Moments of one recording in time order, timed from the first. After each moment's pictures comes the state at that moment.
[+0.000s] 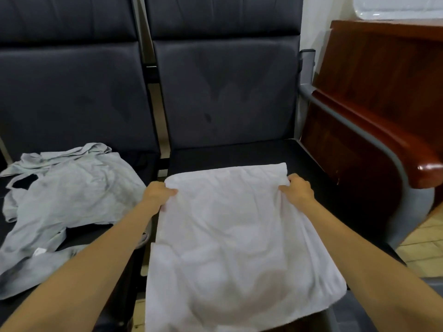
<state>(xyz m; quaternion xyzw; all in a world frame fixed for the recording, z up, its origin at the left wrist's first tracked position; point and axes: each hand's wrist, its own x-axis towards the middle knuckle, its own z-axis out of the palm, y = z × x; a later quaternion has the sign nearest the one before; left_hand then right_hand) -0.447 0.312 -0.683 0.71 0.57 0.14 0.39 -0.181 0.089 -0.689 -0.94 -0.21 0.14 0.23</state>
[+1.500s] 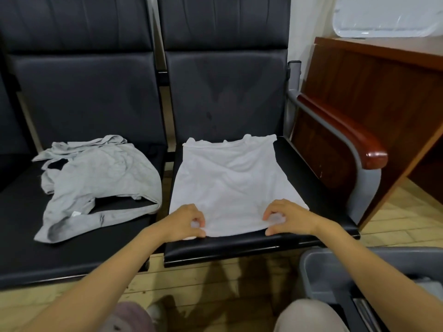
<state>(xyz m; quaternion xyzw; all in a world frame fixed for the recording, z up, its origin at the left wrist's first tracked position) -0.532 0.161 -0.659 0.94 0.20 -0.08 0.26 -0.280 -0.051 -0.652 -0.77 -0.54 0.28 0.16</state>
